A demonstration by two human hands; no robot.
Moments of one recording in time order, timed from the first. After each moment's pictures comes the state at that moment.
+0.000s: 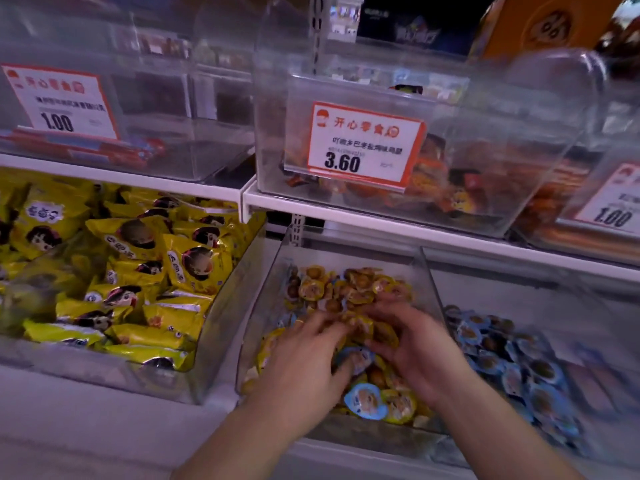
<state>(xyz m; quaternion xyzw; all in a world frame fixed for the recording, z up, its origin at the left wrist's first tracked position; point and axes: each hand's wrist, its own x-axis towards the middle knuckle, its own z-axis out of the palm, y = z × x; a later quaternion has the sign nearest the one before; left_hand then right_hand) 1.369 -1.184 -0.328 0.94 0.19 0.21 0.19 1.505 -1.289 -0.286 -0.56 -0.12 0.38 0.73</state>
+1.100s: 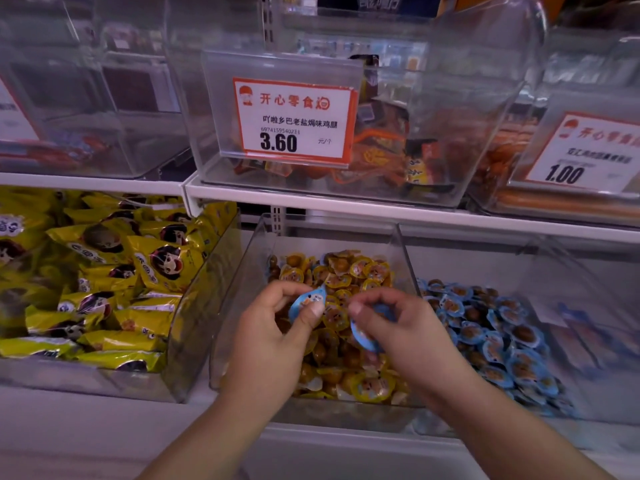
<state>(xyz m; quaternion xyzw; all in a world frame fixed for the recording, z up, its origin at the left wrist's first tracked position) 1.365 -1.200 -0.302 0.75 0.24 0.40 0.46 1.491 -1.324 -0.278 -0.71 -0.28 0.25 0.60</state>
